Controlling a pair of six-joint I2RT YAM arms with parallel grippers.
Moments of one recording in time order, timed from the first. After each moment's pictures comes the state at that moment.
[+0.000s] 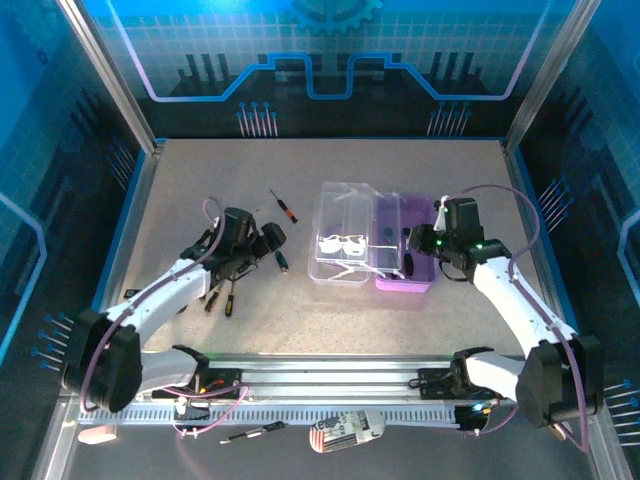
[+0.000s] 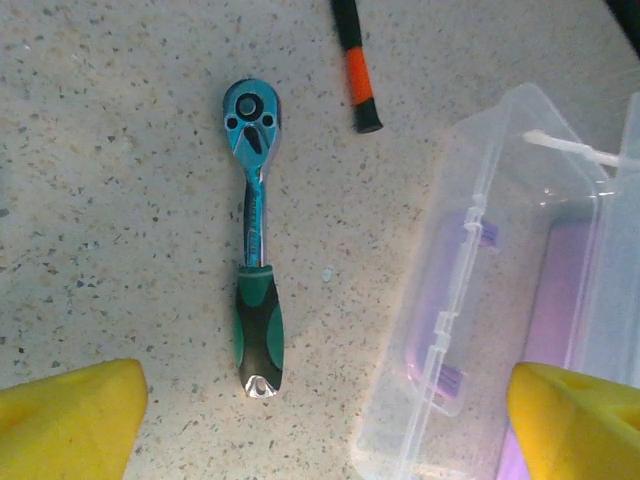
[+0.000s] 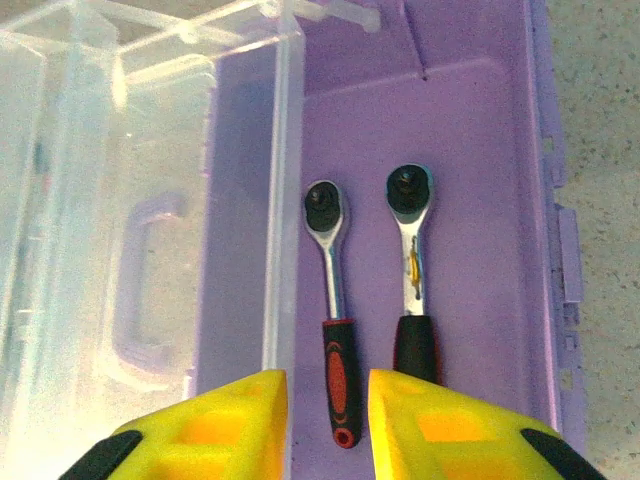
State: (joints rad) left arm -0.37 1.26 0.74 -0.32 0.03 -0.93; right arm 0.16 1.14 0.79 -0.47 -0.16 0.44
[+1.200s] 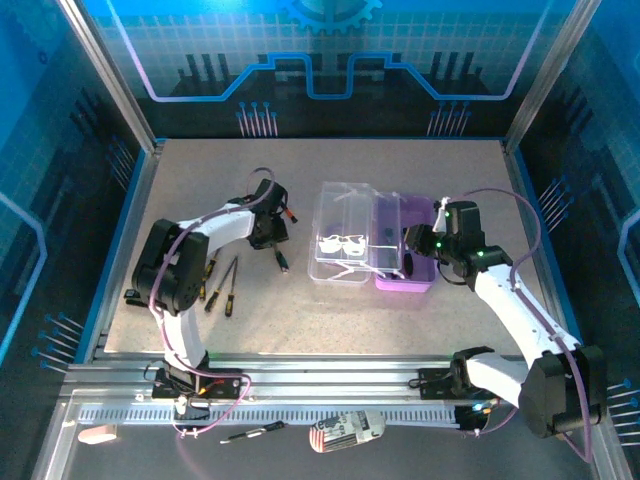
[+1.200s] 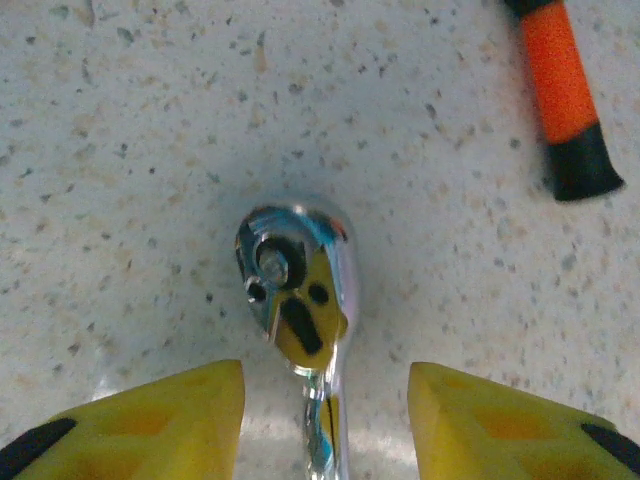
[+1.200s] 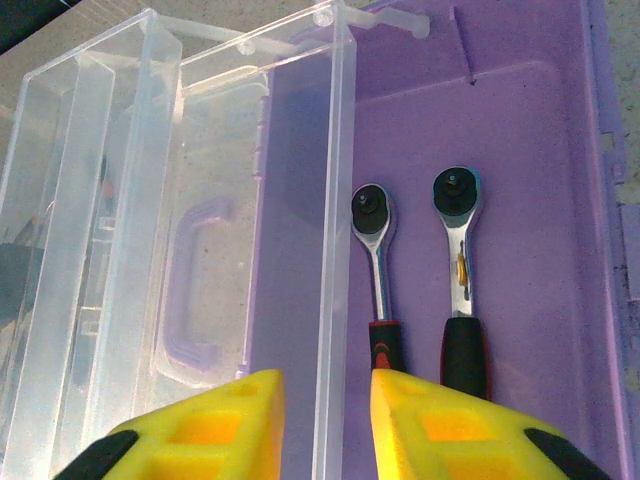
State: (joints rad) left arm -0.33 1.89 1.20 -0.53 -0.09 -0.66; right arm 0.18 1.10 0.75 -0.41 -0.21 0.49
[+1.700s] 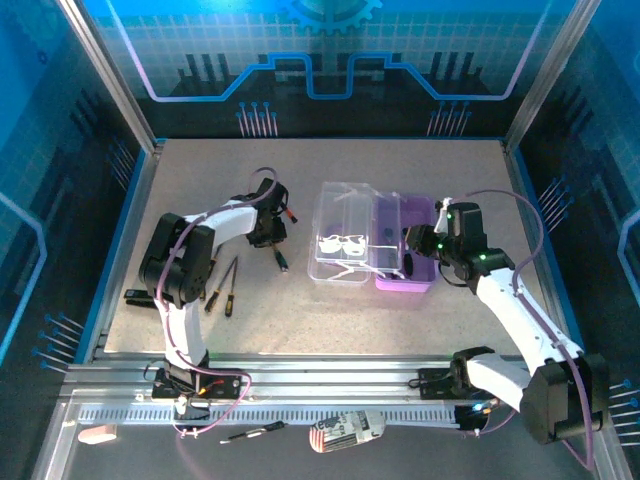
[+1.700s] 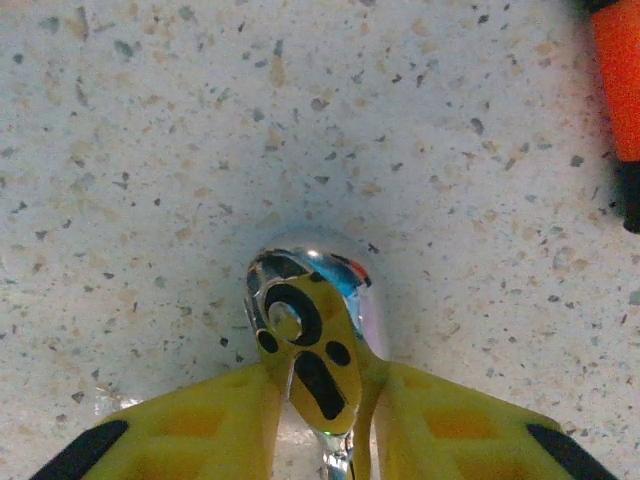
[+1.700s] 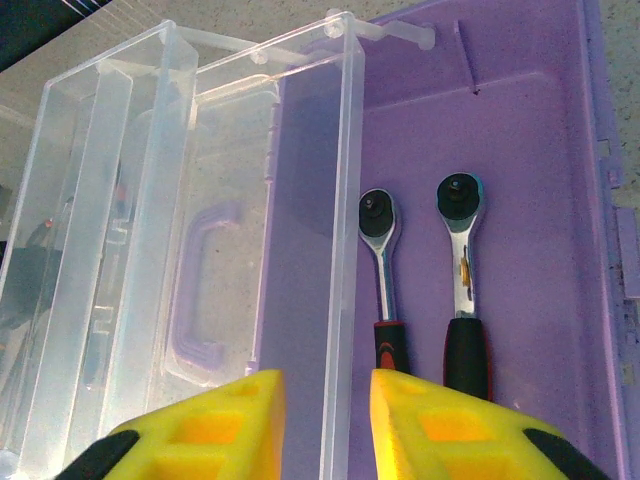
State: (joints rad) left arm -0.32 1.94 1.24 -0.56 -0.10 -0.63; right arm 0.18 1.06 0.74 -0.42 -0.21 0.49
